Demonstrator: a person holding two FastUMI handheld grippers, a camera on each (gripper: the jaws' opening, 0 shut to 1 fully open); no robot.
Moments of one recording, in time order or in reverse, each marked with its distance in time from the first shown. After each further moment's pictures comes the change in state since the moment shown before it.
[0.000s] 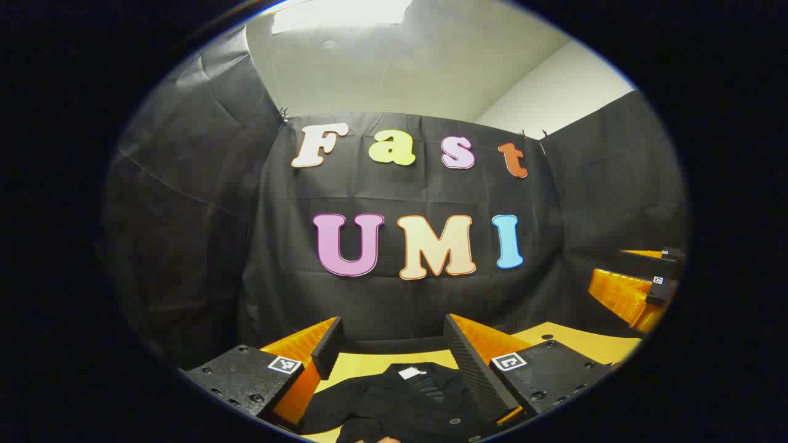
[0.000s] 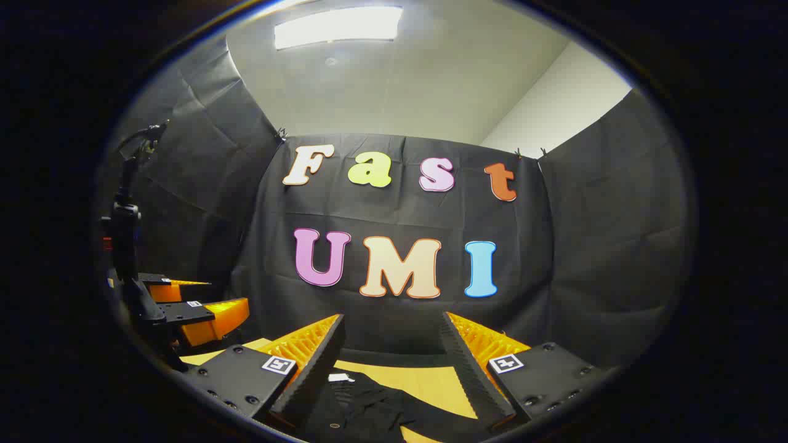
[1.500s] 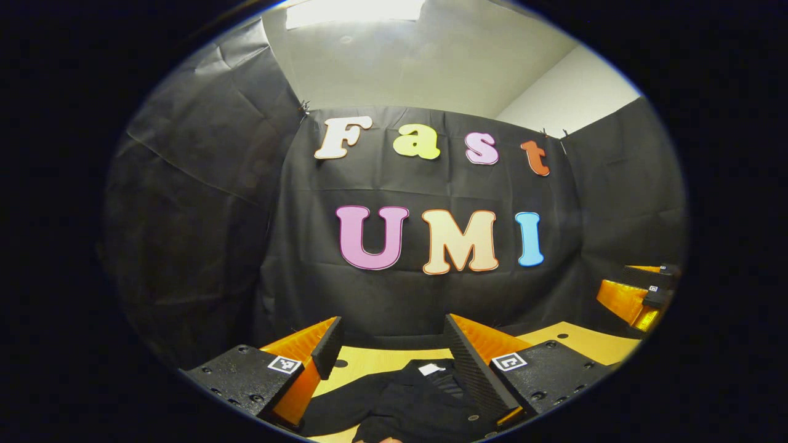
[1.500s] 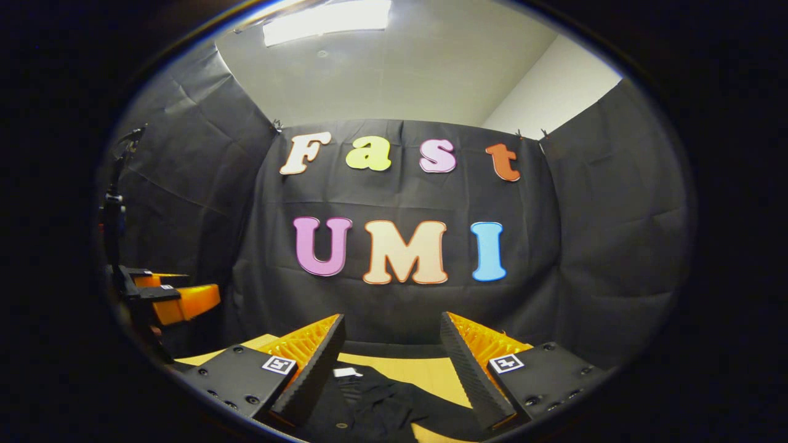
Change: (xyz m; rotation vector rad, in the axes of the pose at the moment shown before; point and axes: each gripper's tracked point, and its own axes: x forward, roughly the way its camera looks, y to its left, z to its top) left arm 0.001 0.039 -0.012 -0.032 0.043 0.066; right arm 0.029 -0.025 -0.041 0.015 0.072 -0.021
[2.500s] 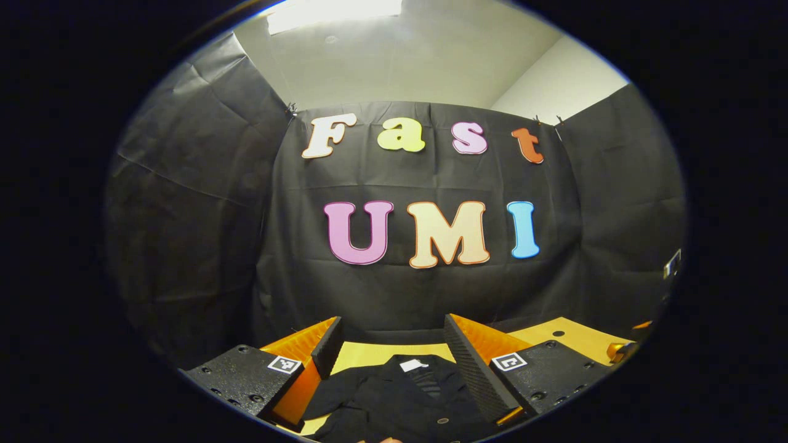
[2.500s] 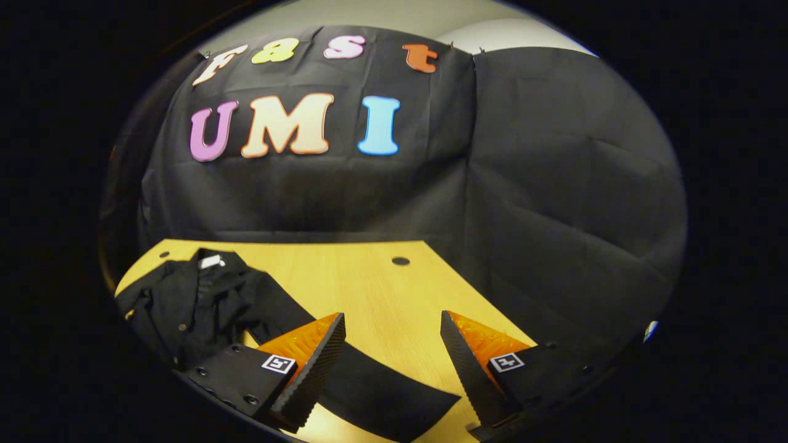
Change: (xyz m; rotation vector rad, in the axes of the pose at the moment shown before) left arm 0.000 -0.085 -0.006 0.048 0.042 0.031; right arm -0.042 -0.258 -0.247 -0.022 0.588 -0.335
